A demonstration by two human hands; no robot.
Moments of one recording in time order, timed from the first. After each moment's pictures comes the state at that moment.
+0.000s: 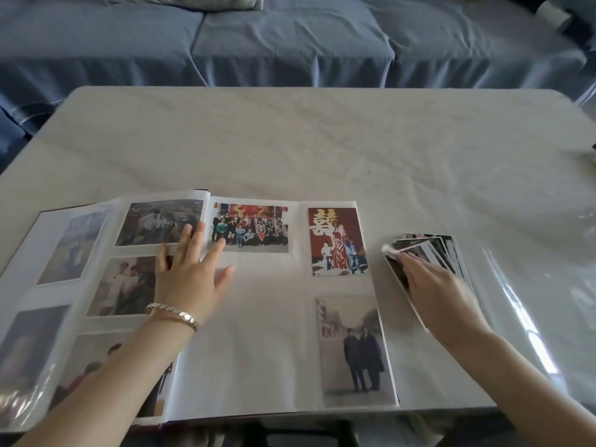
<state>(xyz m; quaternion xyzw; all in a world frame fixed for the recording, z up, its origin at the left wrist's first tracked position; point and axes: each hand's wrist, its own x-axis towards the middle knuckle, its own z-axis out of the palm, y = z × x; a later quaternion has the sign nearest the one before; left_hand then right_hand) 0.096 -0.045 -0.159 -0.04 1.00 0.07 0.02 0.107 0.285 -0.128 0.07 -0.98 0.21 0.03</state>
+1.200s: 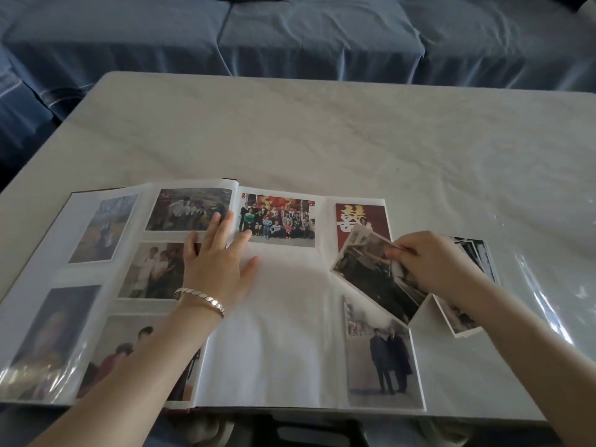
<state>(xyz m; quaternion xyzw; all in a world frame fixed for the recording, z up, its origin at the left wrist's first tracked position) 0.095 -0.049 -0.161 -0.04 1.00 0.09 0.01 0.058 0.240 -0.105 0.03 -0.95 0.25 -0.16</state>
